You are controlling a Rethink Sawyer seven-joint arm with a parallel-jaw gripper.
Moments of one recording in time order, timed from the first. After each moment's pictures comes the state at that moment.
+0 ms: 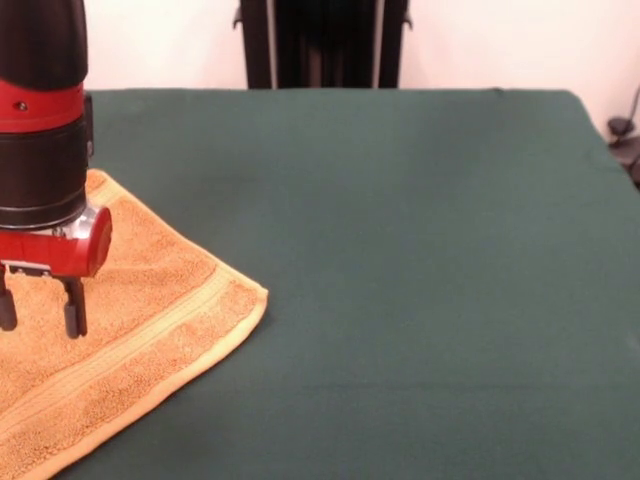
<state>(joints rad) -0.57 -0.32 0.30 0.95 -0.46 0.79 1.59</state>
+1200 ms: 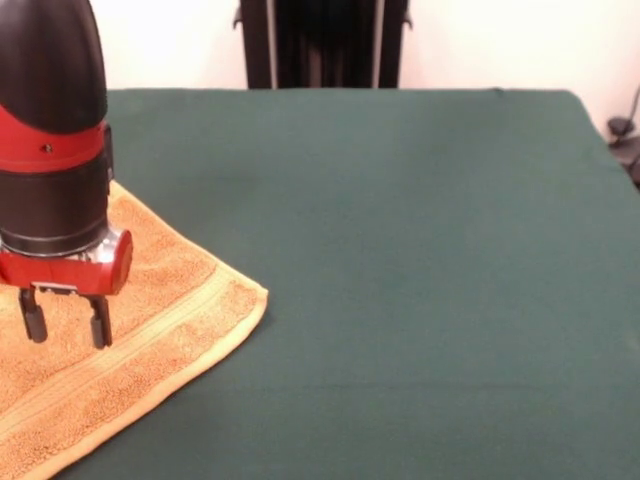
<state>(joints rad) -0.57 -0.25 0.29 0.94 -0.45 0.79 1.59</state>
